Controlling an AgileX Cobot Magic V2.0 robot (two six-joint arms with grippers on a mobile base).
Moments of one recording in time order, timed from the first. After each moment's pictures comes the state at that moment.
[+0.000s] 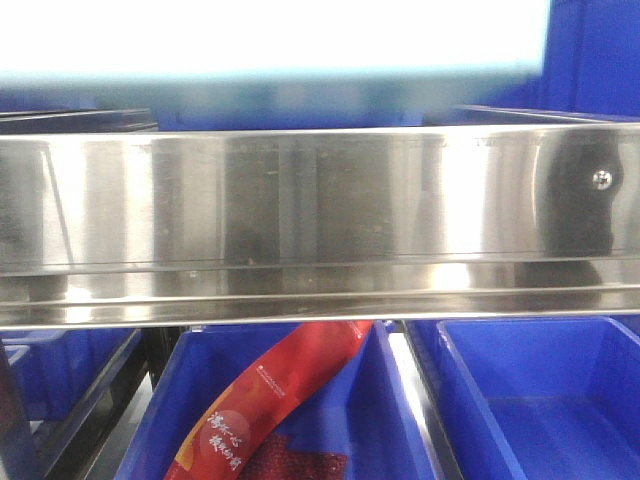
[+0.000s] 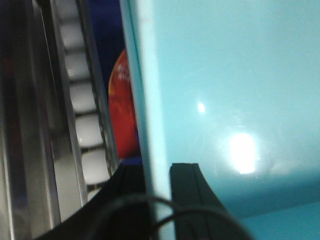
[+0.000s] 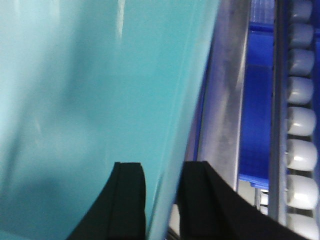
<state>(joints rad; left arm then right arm) -0.35 1.55 -1.63 -0.10 1.26 -0.10 0.47 1.56 -1.63 0.00 1.15 0.23</state>
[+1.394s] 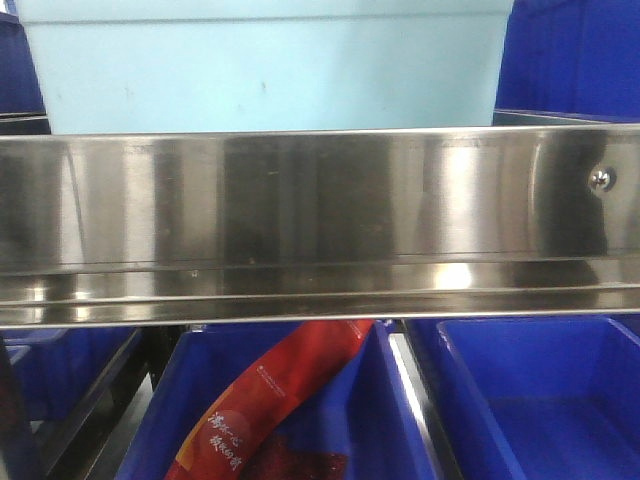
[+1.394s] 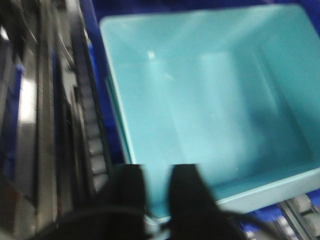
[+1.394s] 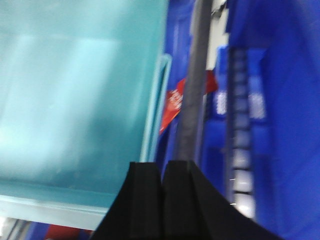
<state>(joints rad) -0.36 1.19 -1.58 -0.03 1.01 -0.08 0.47 1.32 -1.59 -0.13 1.00 0.24</state>
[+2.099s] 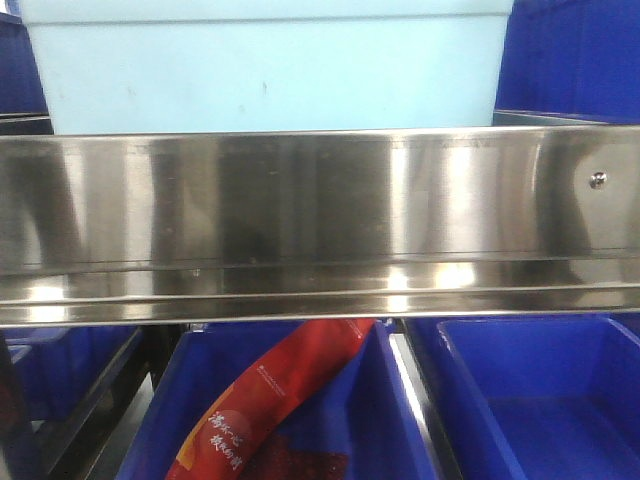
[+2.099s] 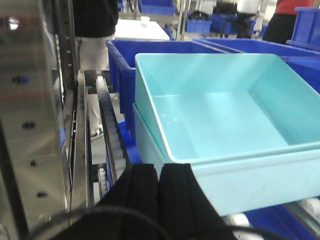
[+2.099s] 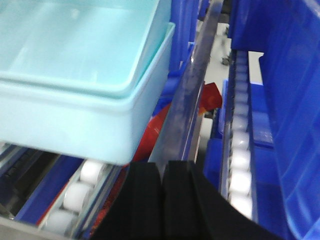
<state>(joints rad) -0.36 0.47 -0.76 0.02 0.51 -0.10 0.47 0.74 -0.74 -0.18 0.49 0.25</state>
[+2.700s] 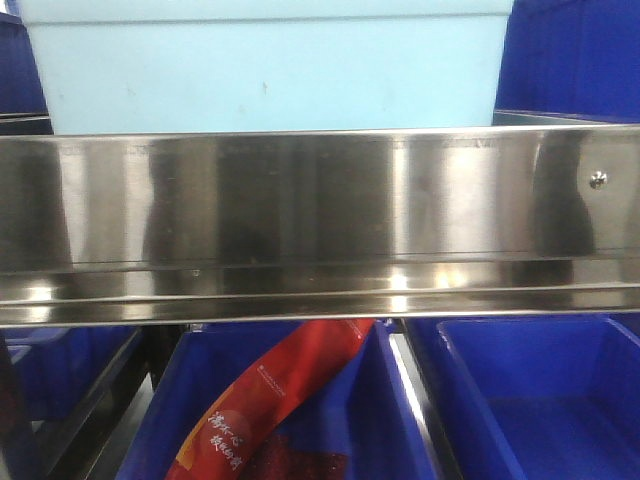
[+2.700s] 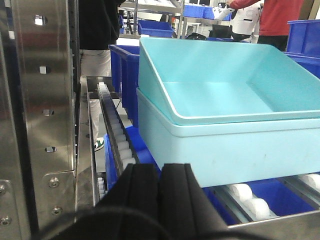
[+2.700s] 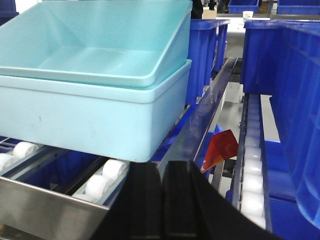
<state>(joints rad) -0.36 0.19 -0.50 0.02 0.45 -0.10 0.47 0.38 -0.39 -0.18 0.22 0.25</state>
